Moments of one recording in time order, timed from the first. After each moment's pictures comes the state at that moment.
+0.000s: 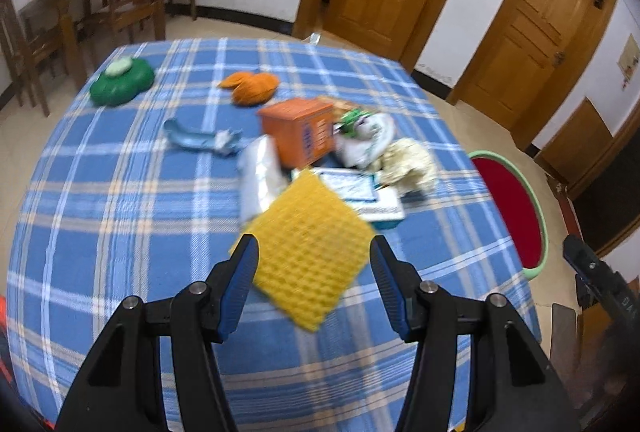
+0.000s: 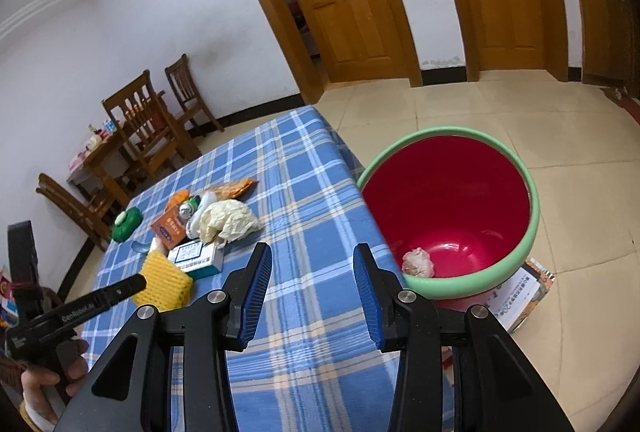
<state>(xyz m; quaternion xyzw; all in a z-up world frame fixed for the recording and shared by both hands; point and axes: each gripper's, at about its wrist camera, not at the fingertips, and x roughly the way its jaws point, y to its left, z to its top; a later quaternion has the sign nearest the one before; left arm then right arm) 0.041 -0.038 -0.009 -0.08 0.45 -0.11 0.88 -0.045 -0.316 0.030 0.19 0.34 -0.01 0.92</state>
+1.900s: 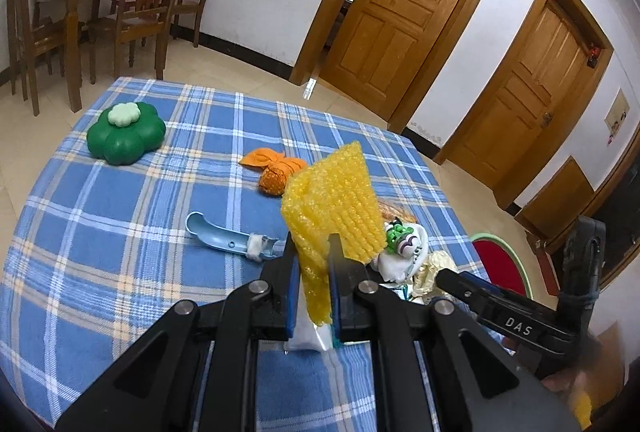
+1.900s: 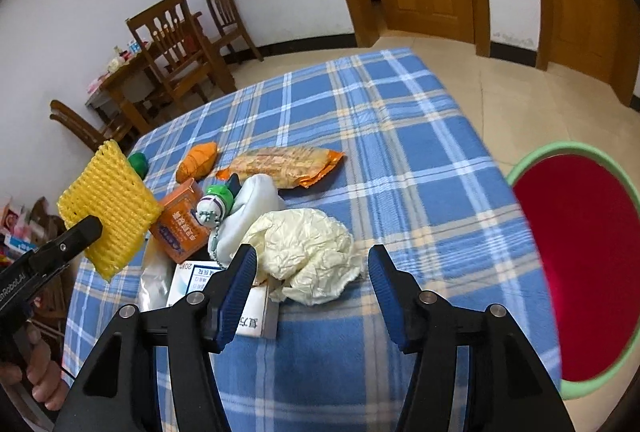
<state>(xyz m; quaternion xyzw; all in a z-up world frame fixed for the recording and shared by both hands) 0.104 0.014 0.005 -0.15 0.37 -0.13 0.91 0.101 -0.231 -0.017 0.12 0.44 0.09 0.88</state>
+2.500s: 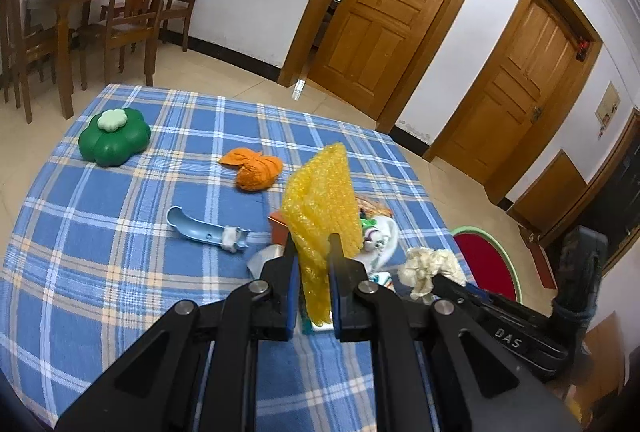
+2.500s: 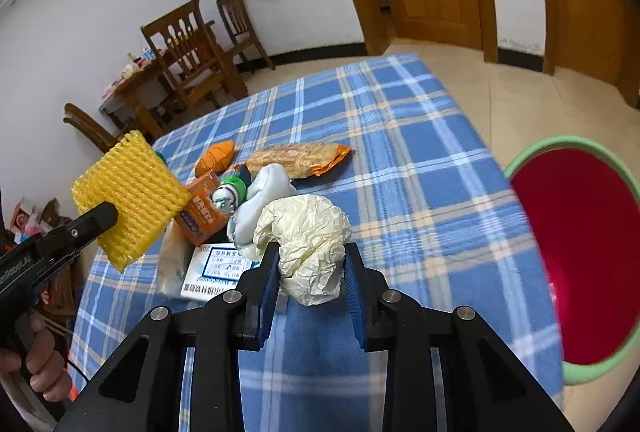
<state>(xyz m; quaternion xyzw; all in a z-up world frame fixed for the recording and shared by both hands) 0.084 -0.005 0.020 -0.14 0.36 -0.15 0.91 0.067 -0.236 -0.003 0.13 0.41 0.10 0.90</state>
